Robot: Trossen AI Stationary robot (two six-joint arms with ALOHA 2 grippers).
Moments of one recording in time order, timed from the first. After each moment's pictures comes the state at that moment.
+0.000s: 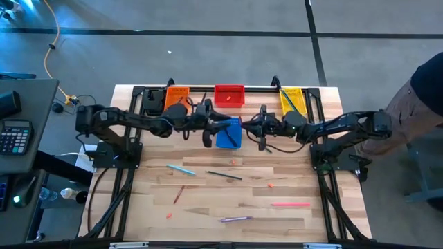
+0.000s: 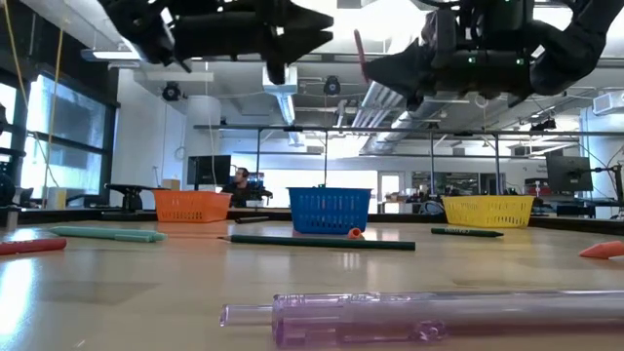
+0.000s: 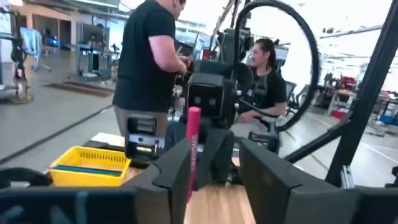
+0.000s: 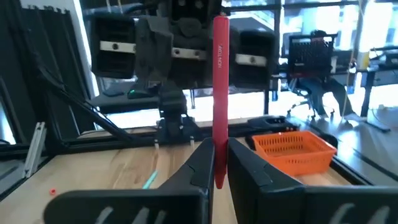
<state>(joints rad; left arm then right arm) 0.29 1.52 0.75 0.89 0.15 -0.17 -0.21 1.36 0.41 1.03 -0.15 0.06</state>
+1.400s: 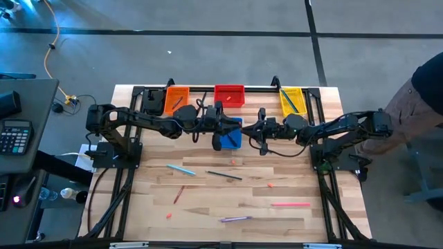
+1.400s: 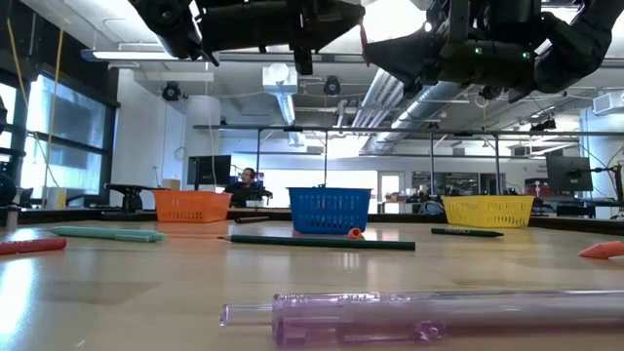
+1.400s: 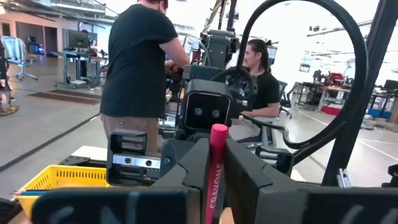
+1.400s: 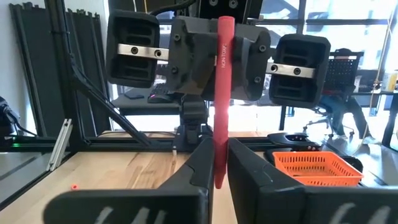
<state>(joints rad) 0.25 1.65 0.90 0.88 0.15 -0.13 -0.16 1.36 0.41 1.07 -0.19 0.00</state>
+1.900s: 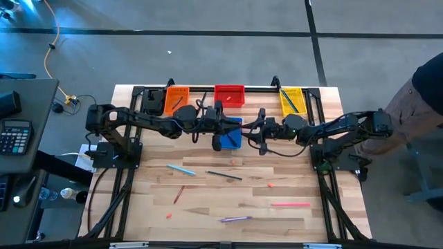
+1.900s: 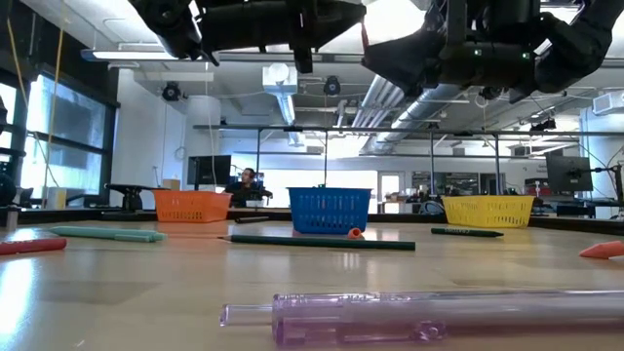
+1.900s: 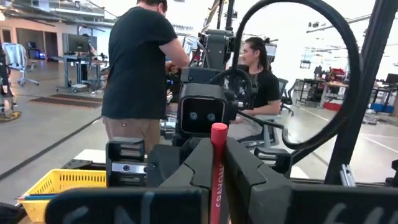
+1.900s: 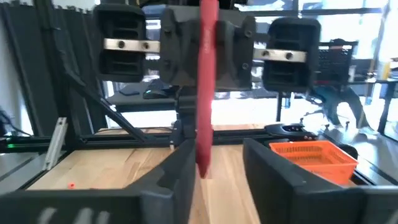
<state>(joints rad) 0.25 1.64 0.90 0.88 0.15 -0.10 -0.16 1.36 0.41 1.05 -0.16 0.02</state>
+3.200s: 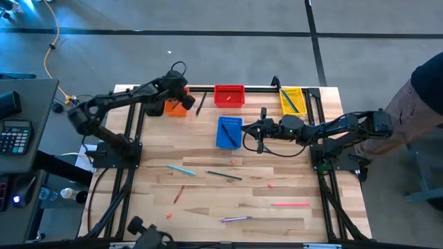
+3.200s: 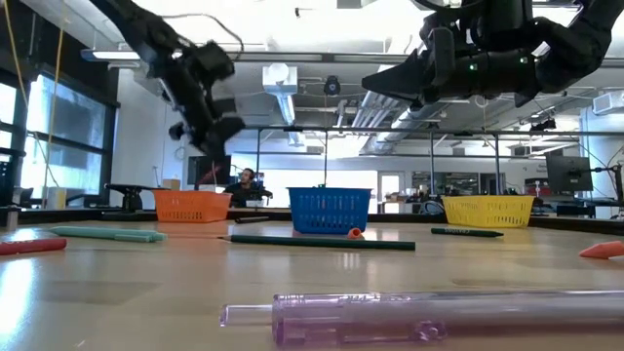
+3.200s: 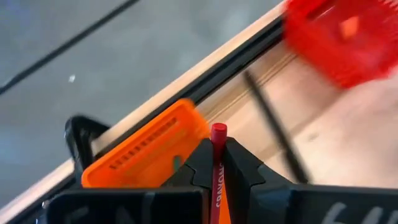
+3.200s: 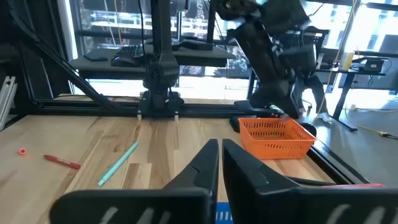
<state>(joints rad) 0.87 1.47 0.90 -0.31 -0.22 -0.03 -0.16 1.36 0.41 0.94 -0.06 -0.09</state>
